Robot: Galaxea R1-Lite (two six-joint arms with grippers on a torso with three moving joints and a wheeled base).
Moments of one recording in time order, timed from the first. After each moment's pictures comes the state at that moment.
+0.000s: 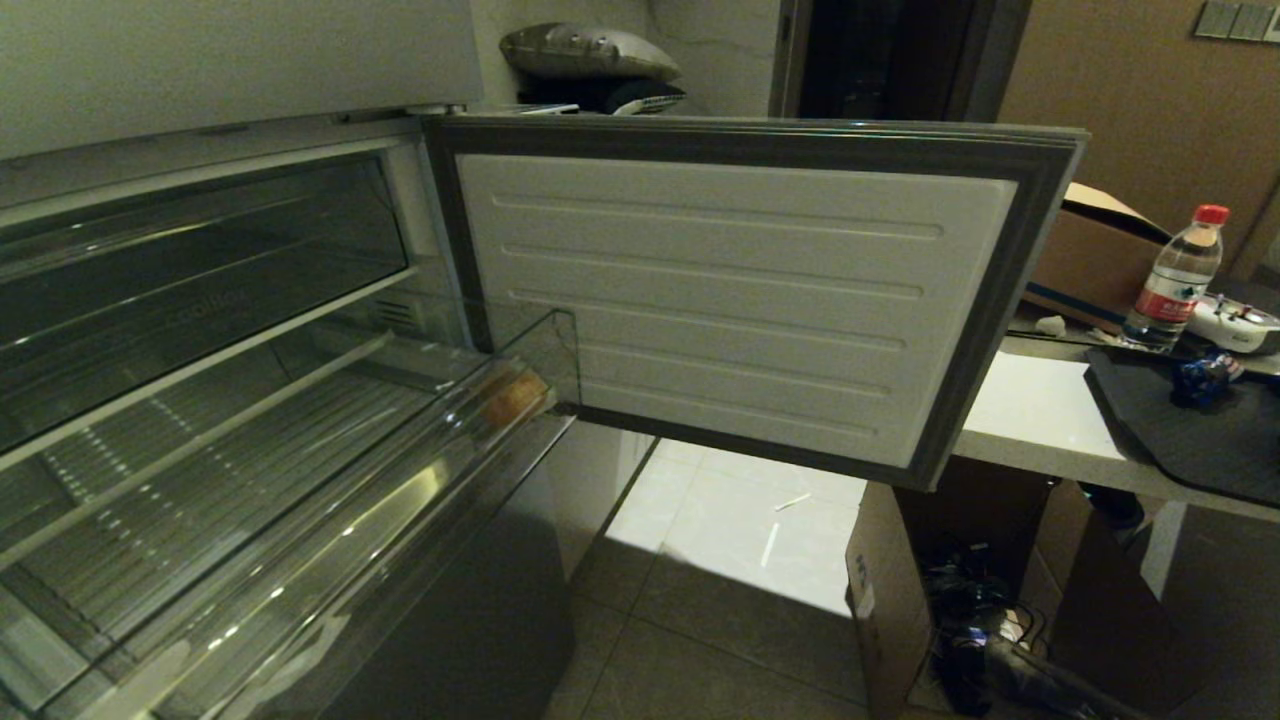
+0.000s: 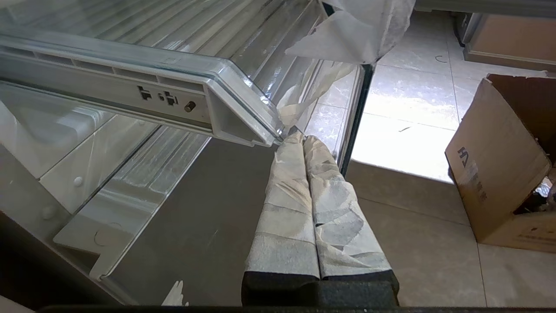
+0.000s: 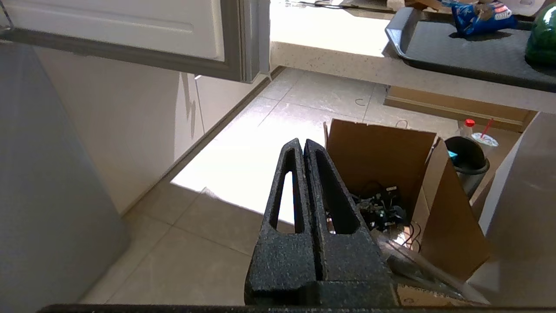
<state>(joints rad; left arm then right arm) 0.00 0.00 -0.04 0.09 0.00 0.00 0.00 0.00 0.00 -0.07 -0.02 -0.01</state>
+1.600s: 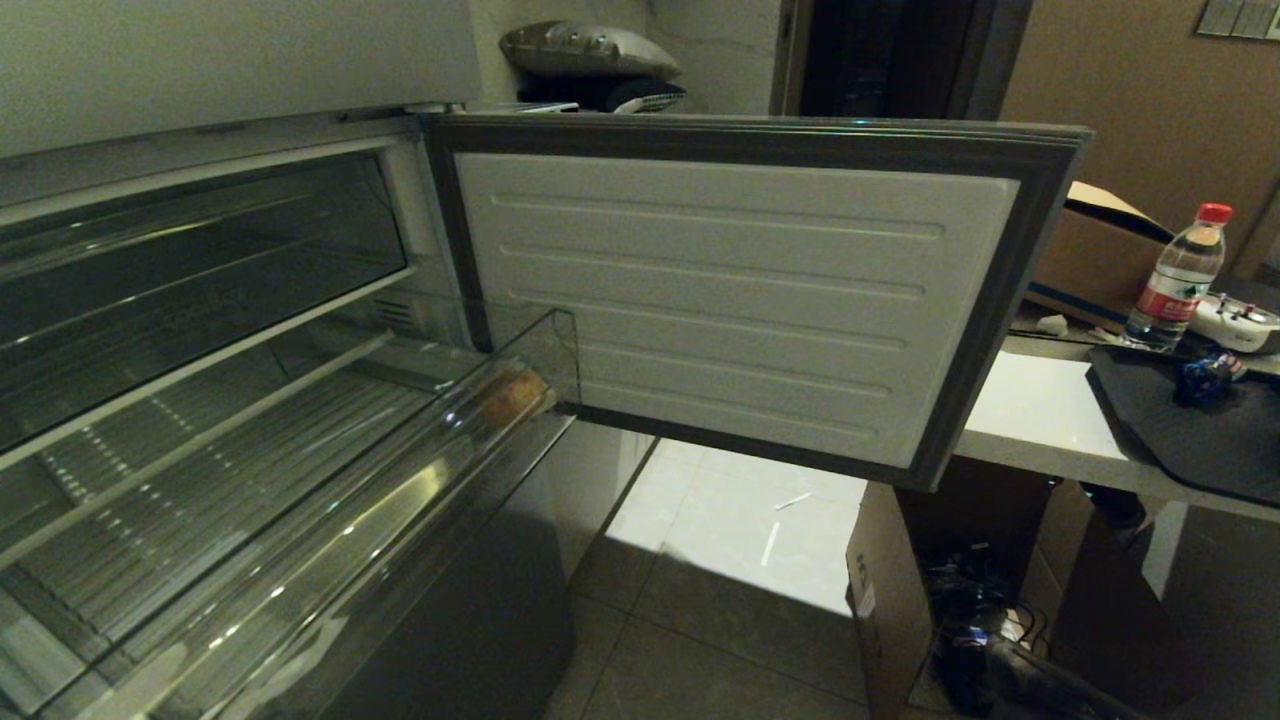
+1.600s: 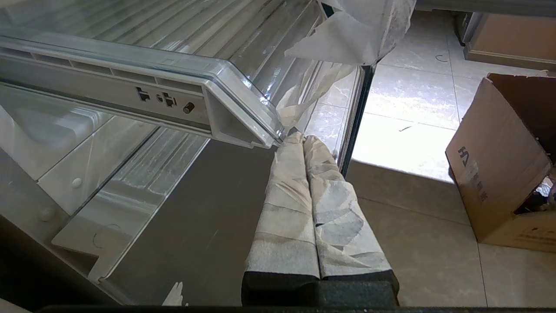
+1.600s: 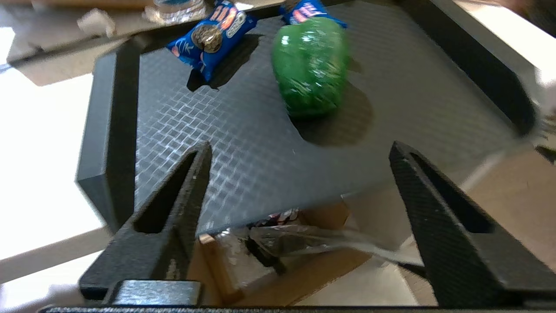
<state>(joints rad) 0.00 0.00 -0.04 0.09 0.00 0.00 -0.68 1.51 -0.64 -0.67 -0.04 0.09</state>
